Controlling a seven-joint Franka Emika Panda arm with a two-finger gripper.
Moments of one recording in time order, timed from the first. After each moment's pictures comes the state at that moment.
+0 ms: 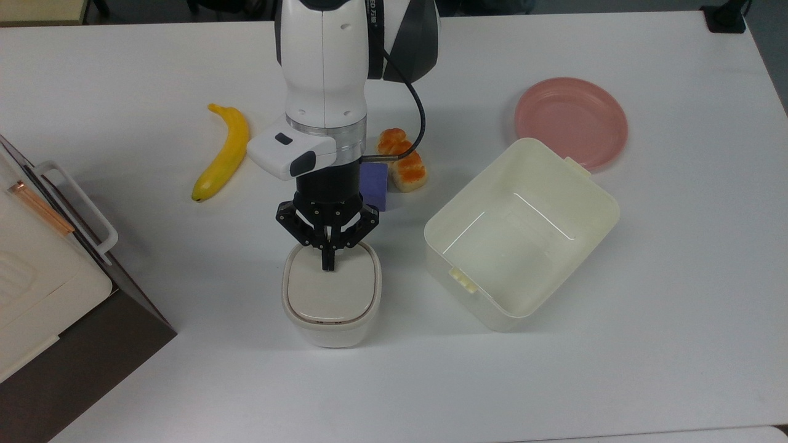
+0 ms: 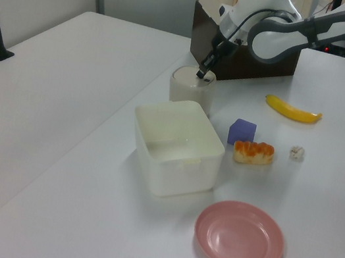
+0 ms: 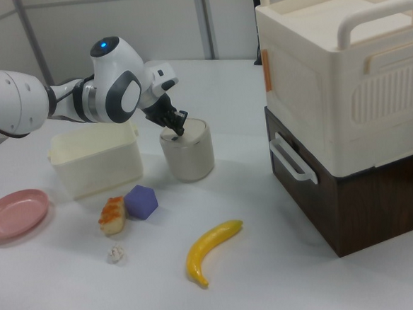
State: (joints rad) arm 0.15 0.47 -0.14 -1.57 -0.01 2.53 0.05
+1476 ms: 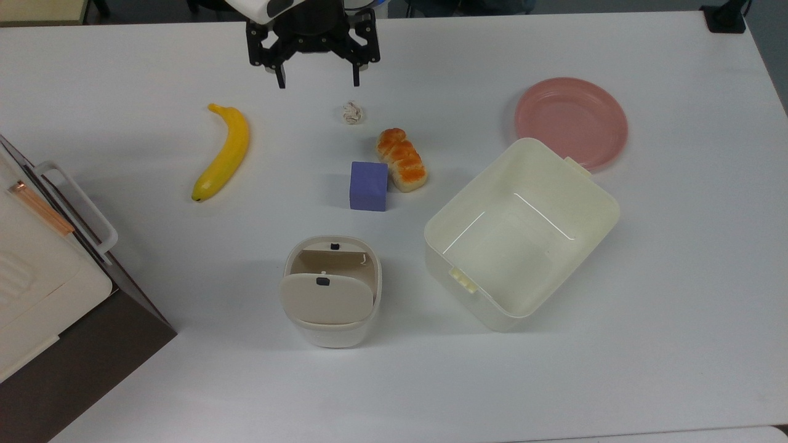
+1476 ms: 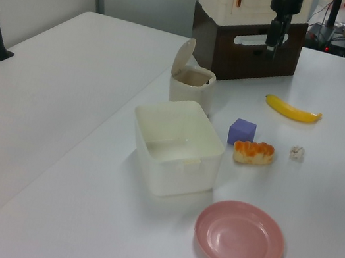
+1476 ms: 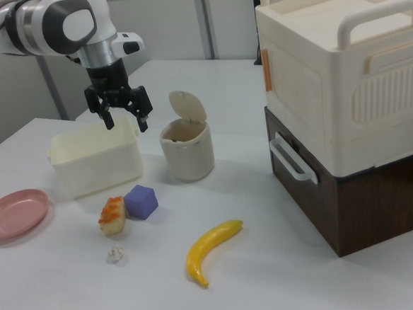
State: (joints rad) arm 0.14 0.11 -0.13 -1.59 -0.01 1.73 -0.07
